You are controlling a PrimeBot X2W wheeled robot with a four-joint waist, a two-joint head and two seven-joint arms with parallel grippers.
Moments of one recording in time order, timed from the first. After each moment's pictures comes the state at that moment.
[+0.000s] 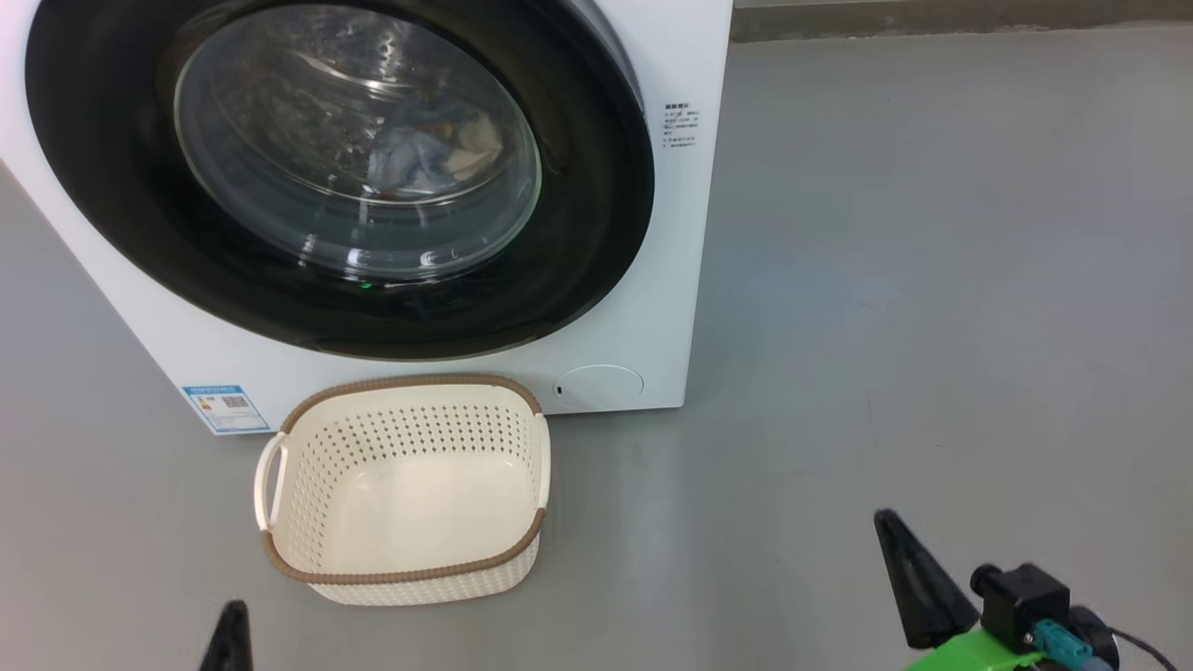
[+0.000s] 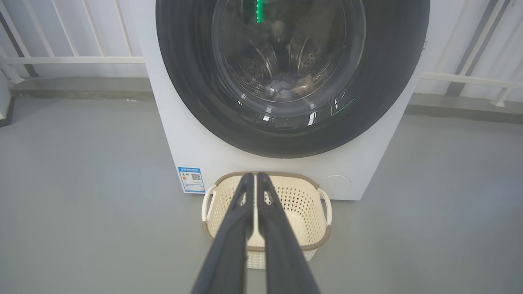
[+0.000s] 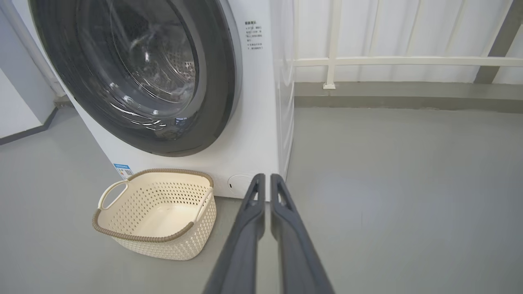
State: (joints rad) left arm 0.17 0.03 0.11 0.09 -0.15 -0.07 -0.25; right arm -0.03 -0.05 0.02 0.25 0.12 0.13 -0.26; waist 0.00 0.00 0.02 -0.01
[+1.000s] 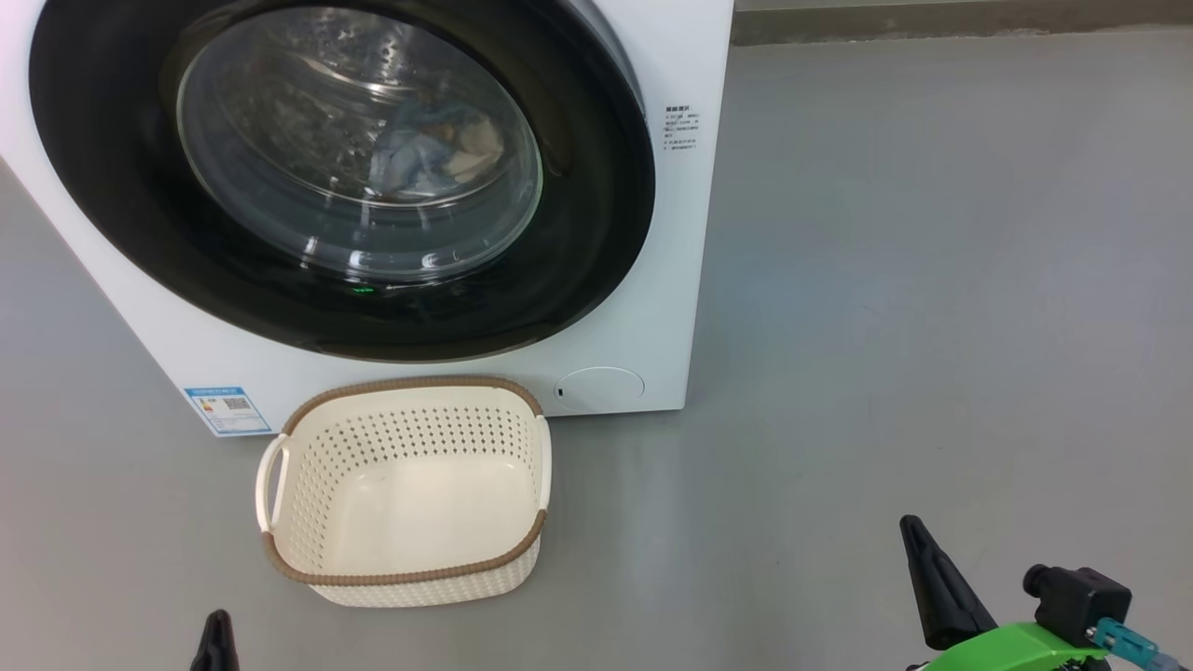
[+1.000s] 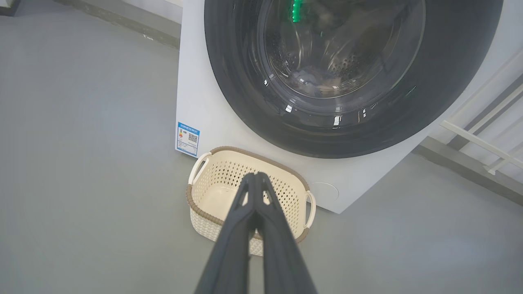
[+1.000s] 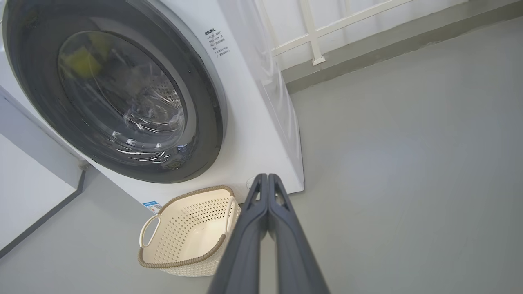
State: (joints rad) left arm 0.14 0.02 0.10 0.15 -0.48 -0.08 -0.17; right arm -0.01 -0.06 0.01 0.27 0.47 0.13 -0.18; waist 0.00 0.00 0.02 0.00
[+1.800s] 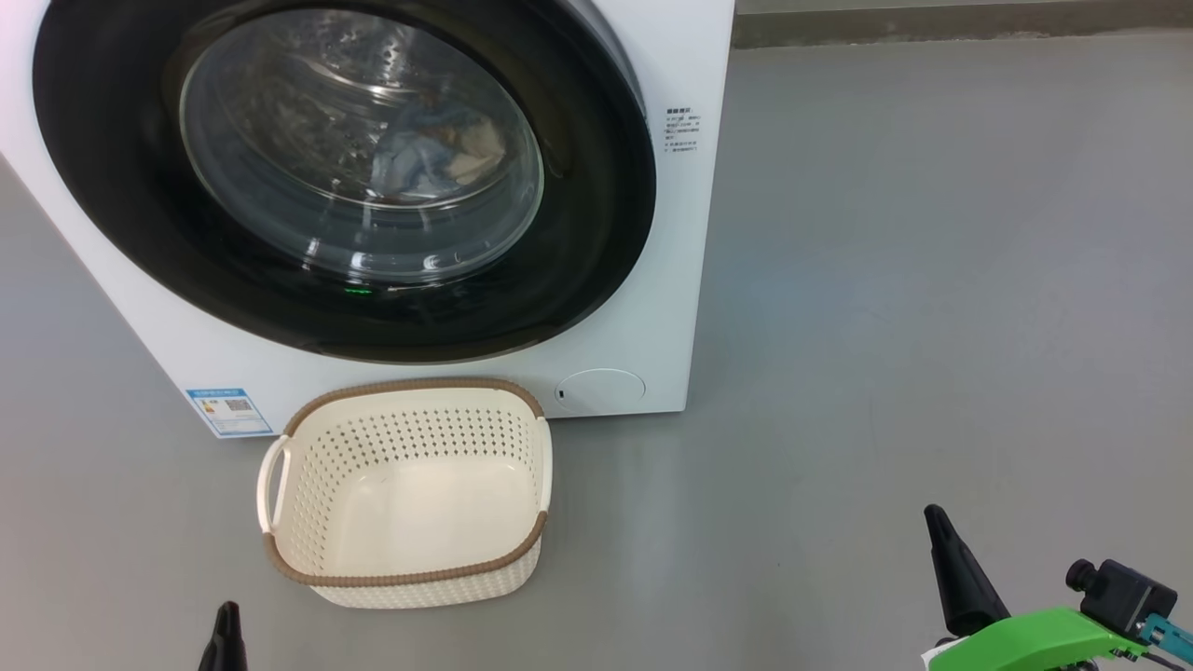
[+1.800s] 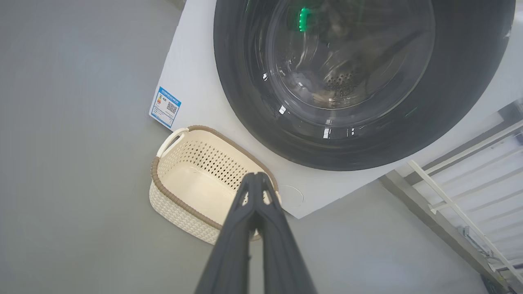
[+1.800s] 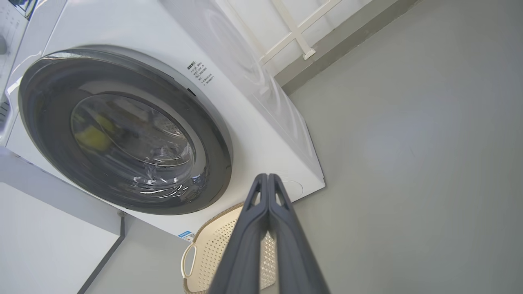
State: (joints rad) left arm 0.10 0.02 0.10 0.17 -0.75 -0.09 -0.10; right arm -0.02 -0.06 -0.01 0.27 0.75 0.13 -0.12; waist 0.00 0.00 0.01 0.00
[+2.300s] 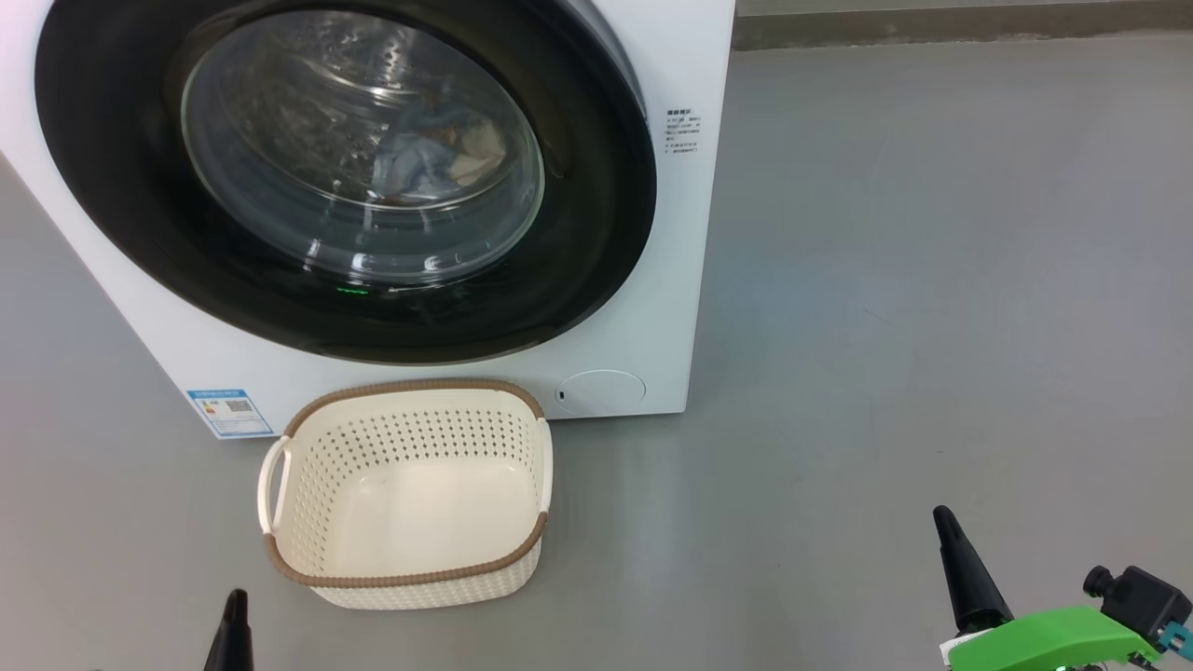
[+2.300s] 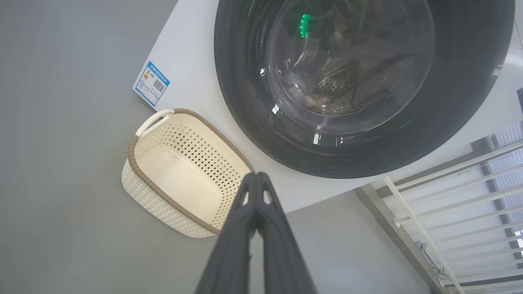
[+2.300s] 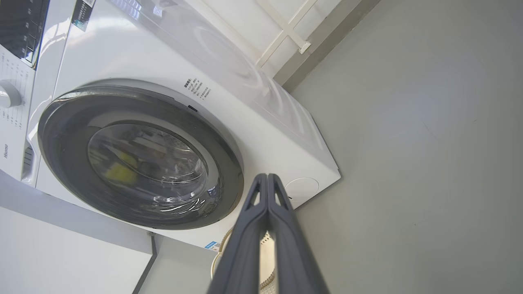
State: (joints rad) left arm 0.07 0.02 0.09 0.19 -0.92 -0.09 -0.06; right arm -0.02 -0.06 -0.02 0.27 0.93 0.13 -0.09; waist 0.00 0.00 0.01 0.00
